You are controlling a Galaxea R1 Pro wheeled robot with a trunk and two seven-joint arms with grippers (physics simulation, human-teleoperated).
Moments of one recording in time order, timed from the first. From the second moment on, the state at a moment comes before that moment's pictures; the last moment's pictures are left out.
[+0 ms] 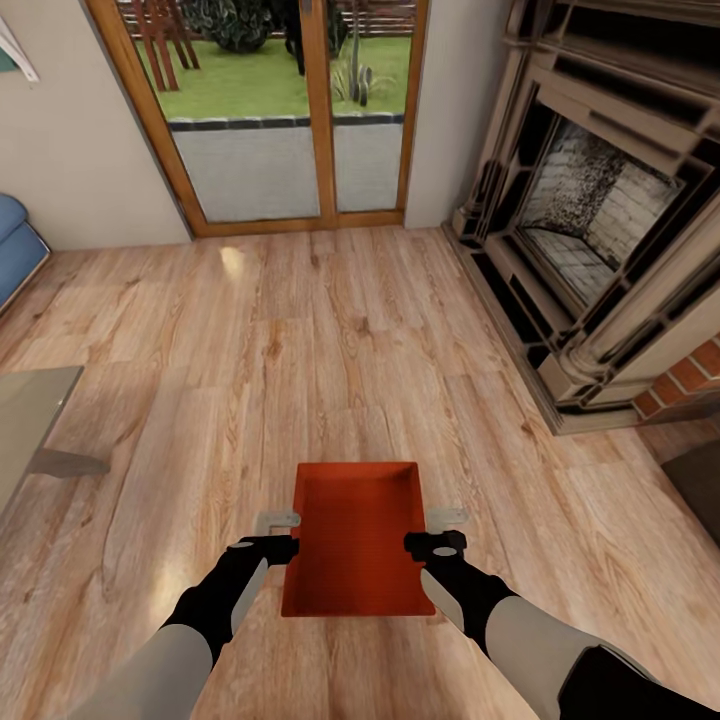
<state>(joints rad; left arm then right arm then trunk) -0.65 -0.09 -0.02 -0.58 0.03 0.36 0.11 -0.79 0.10 0.72 -0.29 -0.61 0.06 -0.39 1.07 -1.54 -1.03</state>
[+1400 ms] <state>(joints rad) -0.65 -0.09 -0.02 -0.58 0.03 0.36 0.11 -0.79 0.10 0.72 -0.29 -0.61 0.06 -0.39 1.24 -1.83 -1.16</state>
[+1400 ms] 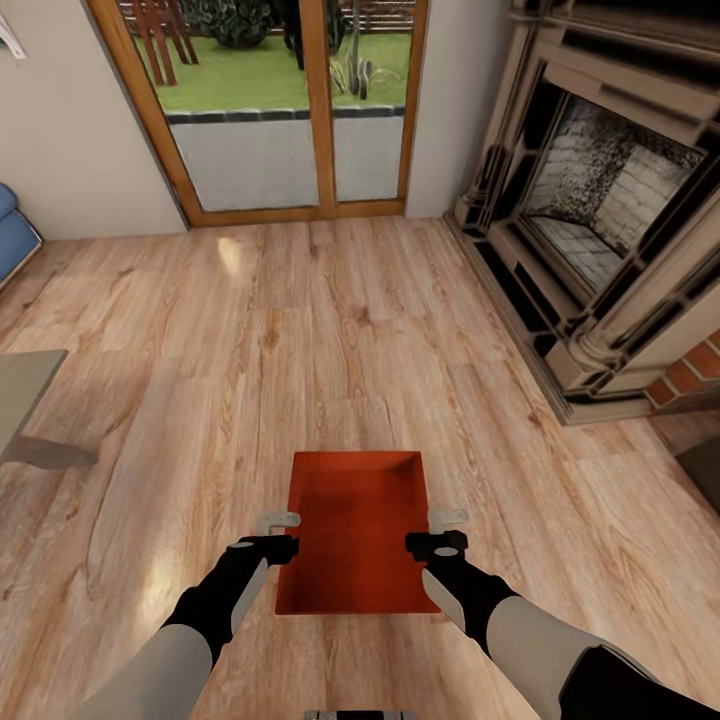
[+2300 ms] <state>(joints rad) -0.65 -0.09 -0.02 -0.59 0.03 0.36 0.11 -0.79 0.09 0.72 -0.29 -0.61 0.06 -0.39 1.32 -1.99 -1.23</state>
